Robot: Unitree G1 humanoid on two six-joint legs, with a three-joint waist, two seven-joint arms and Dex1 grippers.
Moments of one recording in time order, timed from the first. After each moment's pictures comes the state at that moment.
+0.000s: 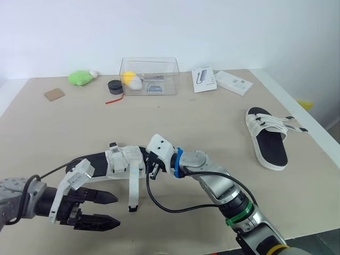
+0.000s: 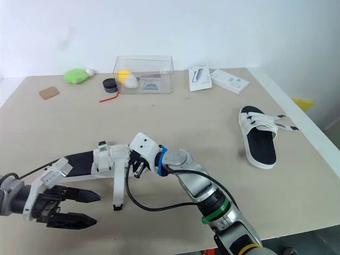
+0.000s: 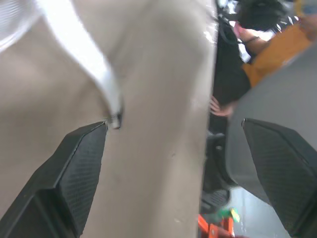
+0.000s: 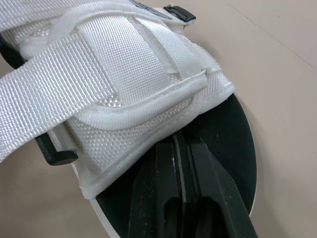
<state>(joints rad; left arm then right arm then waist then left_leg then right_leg) 0.16 0.99 0.29 -0.56 -0.94 1.06 -1.13 -0.57 -0.20 0.50 -0.15 0.05 0.79 0.65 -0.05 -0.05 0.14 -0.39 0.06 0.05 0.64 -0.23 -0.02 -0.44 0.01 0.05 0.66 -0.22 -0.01</state>
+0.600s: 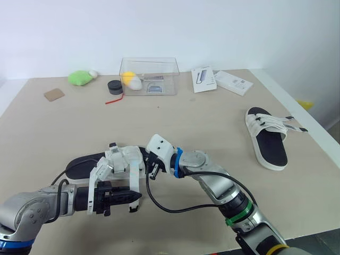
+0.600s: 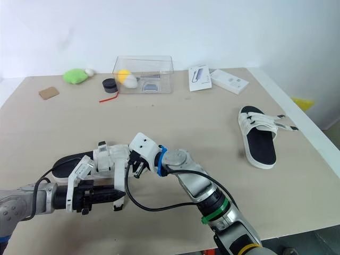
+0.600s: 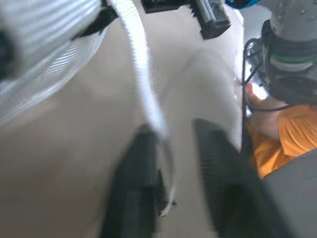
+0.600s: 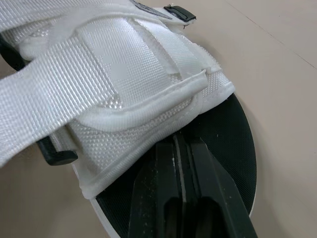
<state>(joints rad) -0.02 0.72 0.16 -0.43 -1.04 1.17 -0.82 -0.57 -0.20 0.51 -0.15 0.05 0.79 0.65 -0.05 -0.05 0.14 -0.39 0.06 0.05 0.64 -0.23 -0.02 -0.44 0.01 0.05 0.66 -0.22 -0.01</state>
